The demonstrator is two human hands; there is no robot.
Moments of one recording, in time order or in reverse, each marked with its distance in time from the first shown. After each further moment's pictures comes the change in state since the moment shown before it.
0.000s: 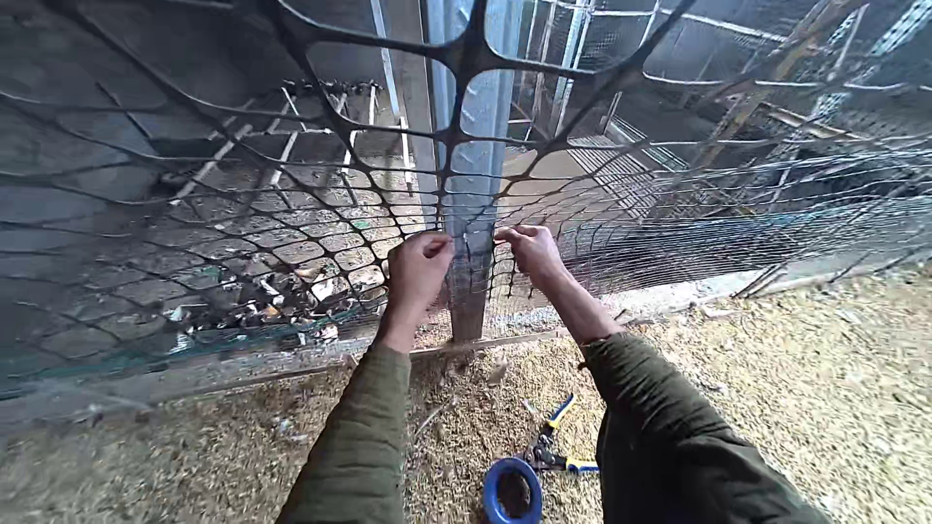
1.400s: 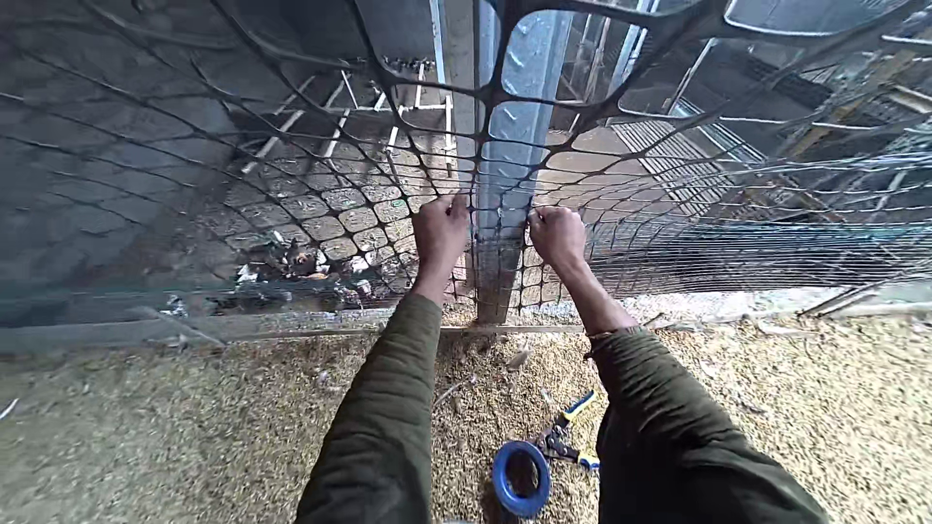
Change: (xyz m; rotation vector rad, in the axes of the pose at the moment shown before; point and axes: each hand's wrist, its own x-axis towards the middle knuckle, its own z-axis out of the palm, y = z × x) left_hand 0.024 0.013 -0.002 -0.013 0.157 -0.199; right_hand -0.002 -0.013 0.012 -0.540 0.110 -0.242
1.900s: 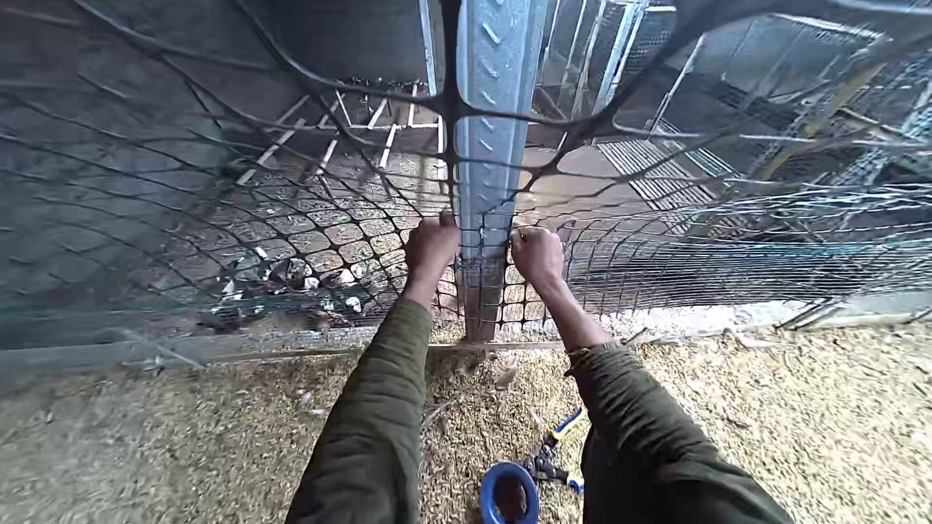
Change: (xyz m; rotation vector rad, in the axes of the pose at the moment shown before) left_hand 0.013 0.017 0.008 0.240 -0.109 -0.204; right_hand 0.008 -0.001 0.003 -0.025 -0.024 0.069
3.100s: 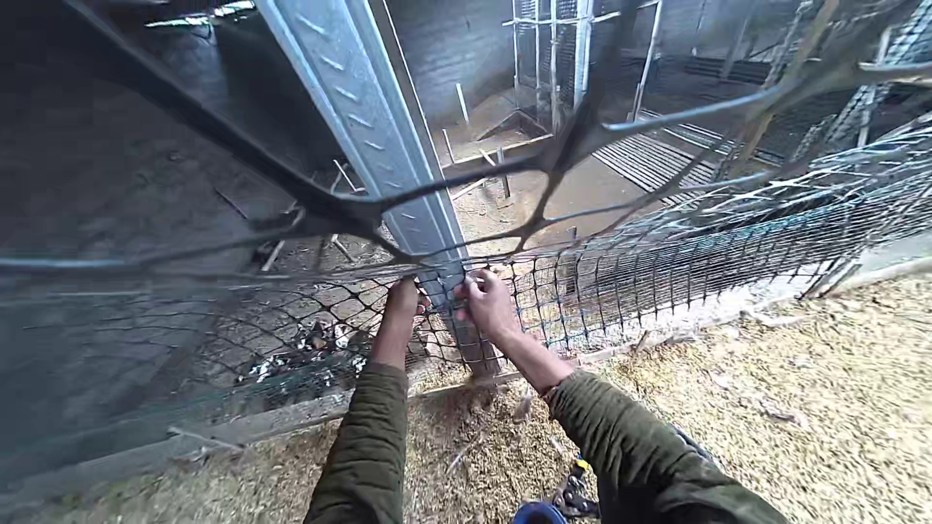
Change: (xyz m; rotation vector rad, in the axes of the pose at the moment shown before) left_hand -0.014 0.019 0.013 -0.522 -0.032 -0.174; right_hand -0.028 -0.009 -0.004 0.929 -0.188 0.154
